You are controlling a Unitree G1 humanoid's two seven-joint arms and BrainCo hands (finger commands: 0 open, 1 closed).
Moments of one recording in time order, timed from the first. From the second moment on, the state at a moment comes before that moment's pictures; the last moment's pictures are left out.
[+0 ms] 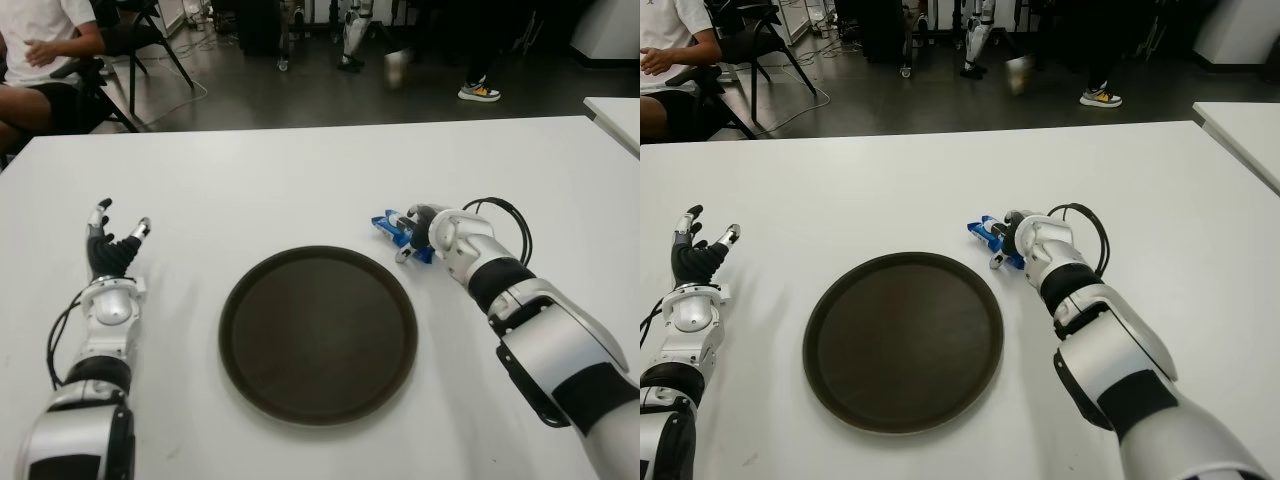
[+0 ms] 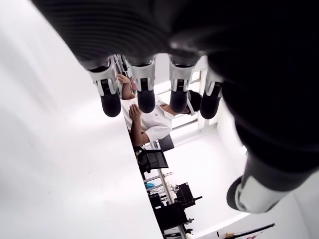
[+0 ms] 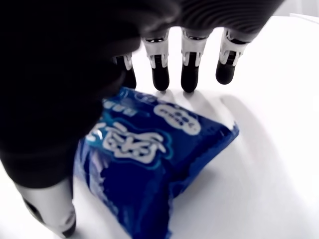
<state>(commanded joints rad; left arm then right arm) -0.52 0.33 0.15 1.12 0.08 -0.46 0.32 -0.94 -0.14 0.52 1.24 -0.63 0.29 0.20</state>
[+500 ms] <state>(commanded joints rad) -0.51 0.32 0.16 1.11 0.06 -0.45 0.34 -0.90 -0.14 0.52 1.30 -0.64 0.24 0.10</state>
